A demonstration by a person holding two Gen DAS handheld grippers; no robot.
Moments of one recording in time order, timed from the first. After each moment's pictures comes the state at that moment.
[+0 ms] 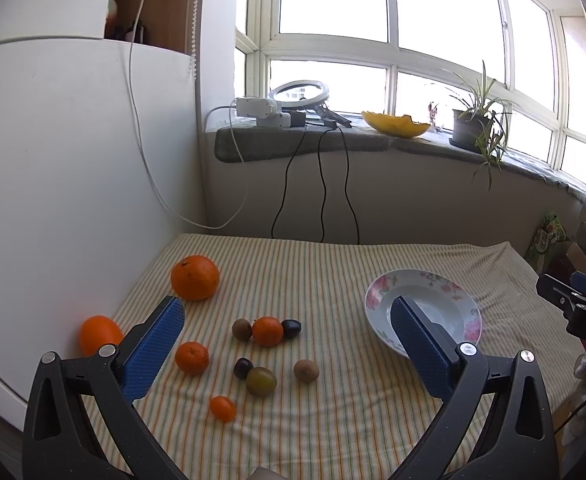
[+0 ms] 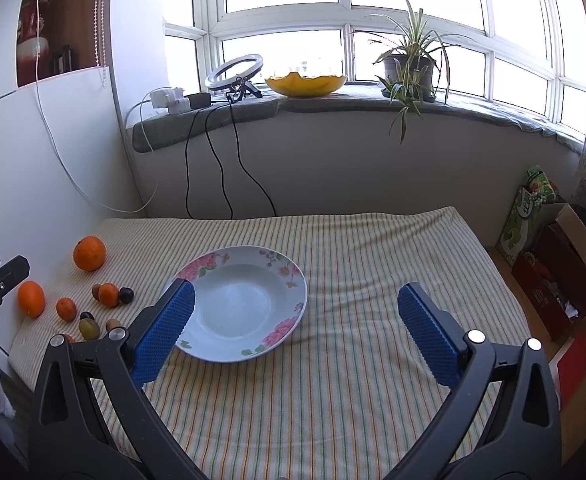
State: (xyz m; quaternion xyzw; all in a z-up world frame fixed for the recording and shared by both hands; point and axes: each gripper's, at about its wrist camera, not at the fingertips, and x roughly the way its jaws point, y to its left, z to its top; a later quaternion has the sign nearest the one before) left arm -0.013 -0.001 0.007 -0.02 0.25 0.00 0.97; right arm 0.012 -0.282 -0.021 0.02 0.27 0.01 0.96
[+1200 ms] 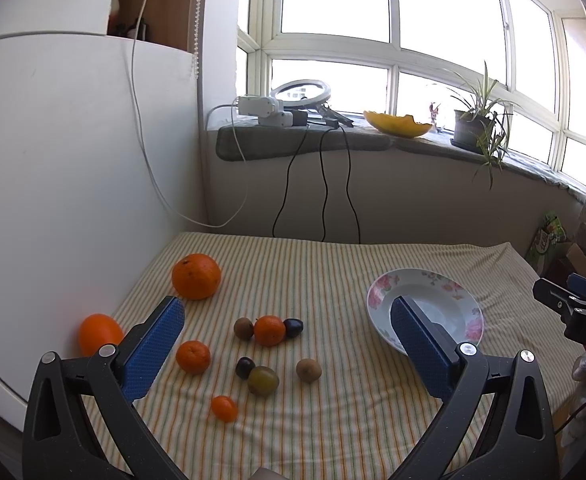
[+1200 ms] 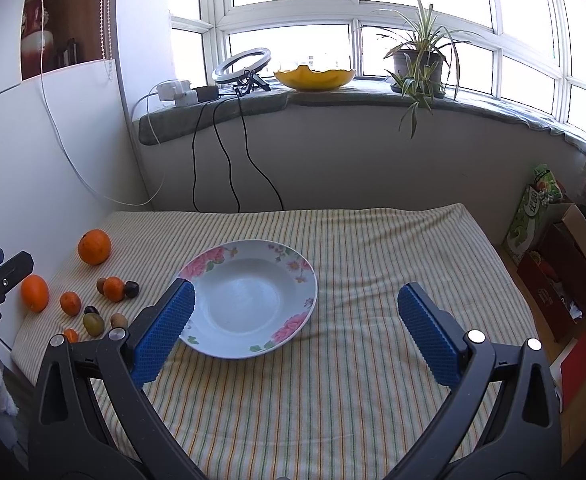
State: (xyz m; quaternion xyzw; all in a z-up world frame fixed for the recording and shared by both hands) left arm -0.012 -0.001 0.005 -0.02 0.25 0.01 0.97; right arm 0.015 -0.275 -0.027 0.02 0.28 0.02 0.96
